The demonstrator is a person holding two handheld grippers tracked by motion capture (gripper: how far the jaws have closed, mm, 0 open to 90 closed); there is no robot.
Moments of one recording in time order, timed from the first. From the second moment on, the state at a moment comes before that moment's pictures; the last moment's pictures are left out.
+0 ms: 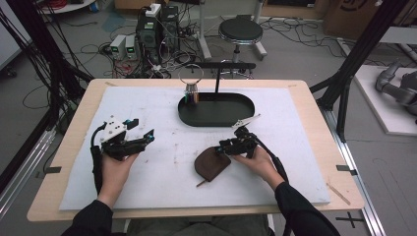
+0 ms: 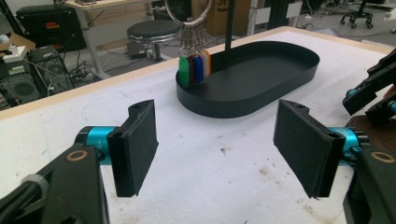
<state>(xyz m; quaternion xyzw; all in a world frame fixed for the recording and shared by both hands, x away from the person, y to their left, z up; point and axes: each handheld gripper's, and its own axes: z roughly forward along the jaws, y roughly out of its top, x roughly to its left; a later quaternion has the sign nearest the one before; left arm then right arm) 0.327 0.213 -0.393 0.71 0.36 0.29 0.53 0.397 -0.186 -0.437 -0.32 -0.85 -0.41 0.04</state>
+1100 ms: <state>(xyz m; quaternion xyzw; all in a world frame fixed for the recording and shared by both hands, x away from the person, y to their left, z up) 0.332 0.182 -0.396 0.72 0.32 0.22 0.57 0.356 -0.204 -0.393 -0.18 -0.84 -0.50 -0.10</state>
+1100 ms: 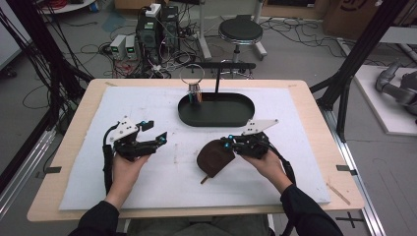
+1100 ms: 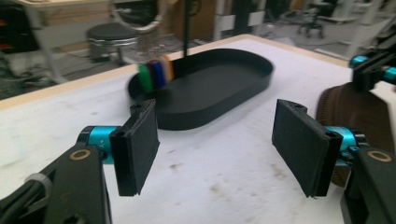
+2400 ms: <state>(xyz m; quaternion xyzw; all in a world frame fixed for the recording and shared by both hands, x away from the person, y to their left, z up) 0.338 0.073 -0.444 0.82 0.19 -0.01 0.54 0.339 -0.245 -0.396 -0.14 -0.86 -0.48 -0.09</state>
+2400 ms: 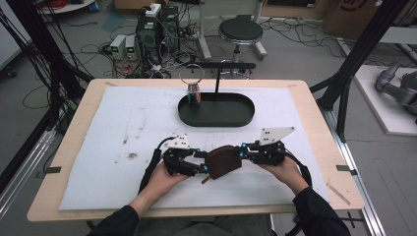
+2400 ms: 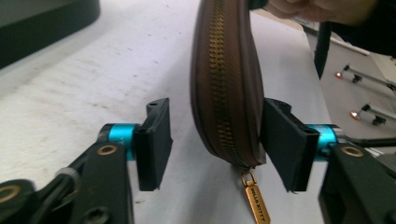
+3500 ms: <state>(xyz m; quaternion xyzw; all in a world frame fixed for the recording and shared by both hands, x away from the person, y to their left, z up) 0.330 0.094 -0.397 0.84 0.10 0.01 0.53 0.343 -0.240 -0.382 -0.13 -0.84 -0.53 -0.03</state>
